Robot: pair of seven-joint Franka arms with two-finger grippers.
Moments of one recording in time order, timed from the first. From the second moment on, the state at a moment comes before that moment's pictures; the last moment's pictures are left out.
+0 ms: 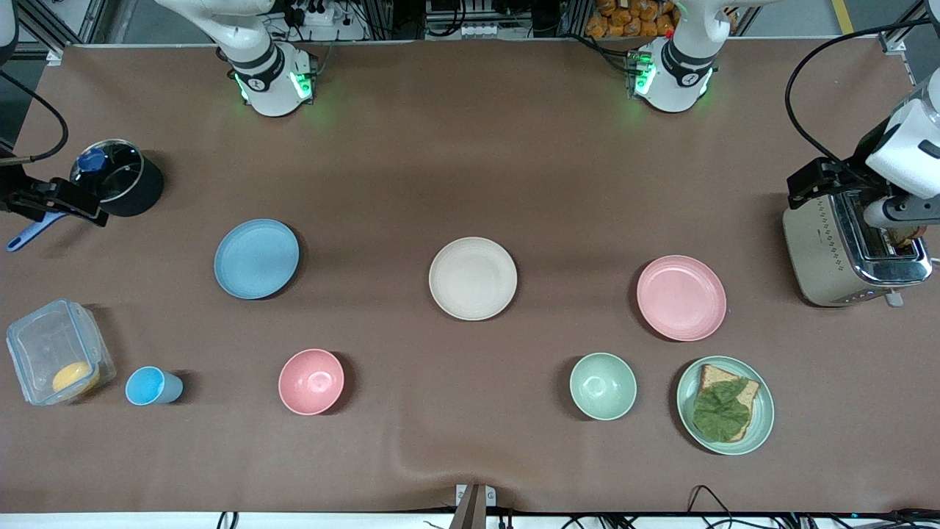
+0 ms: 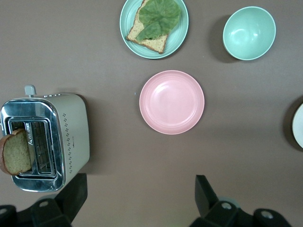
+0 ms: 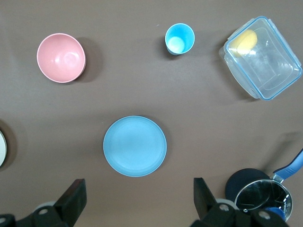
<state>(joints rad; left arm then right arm) 0.00 0.05 -0.12 -1.50 0.07 1.52 -0.12 -0.09 0.07 0.03 -1.53 0.00 1.58 0.03</state>
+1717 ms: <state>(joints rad) 0.15 0.31 -0.11 -2.17 0.10 2.49 -0.05 -0.09 0.07 0.03 -1.53 0.00 1.57 0.03</state>
